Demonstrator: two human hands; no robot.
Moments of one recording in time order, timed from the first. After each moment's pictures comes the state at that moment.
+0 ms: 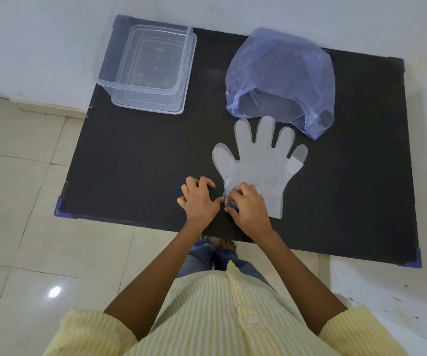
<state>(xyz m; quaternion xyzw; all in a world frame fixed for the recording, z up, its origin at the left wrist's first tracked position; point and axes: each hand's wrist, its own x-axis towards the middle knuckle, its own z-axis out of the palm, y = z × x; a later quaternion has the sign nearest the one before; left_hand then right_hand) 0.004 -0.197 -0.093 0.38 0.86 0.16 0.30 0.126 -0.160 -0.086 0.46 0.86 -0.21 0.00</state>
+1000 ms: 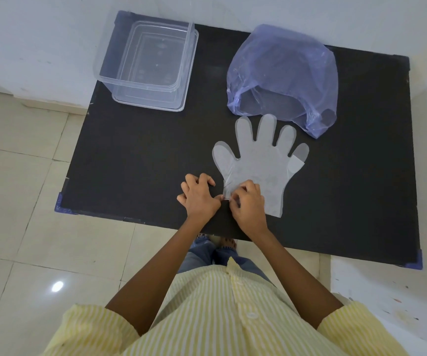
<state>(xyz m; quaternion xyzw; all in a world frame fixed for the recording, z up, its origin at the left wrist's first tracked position) 0.006 -0.192 -0.087 0.36 0.87 0.15 0.32 0.123 -0.163 -0.093 0.53 0.80 -0.26 -0.07</state>
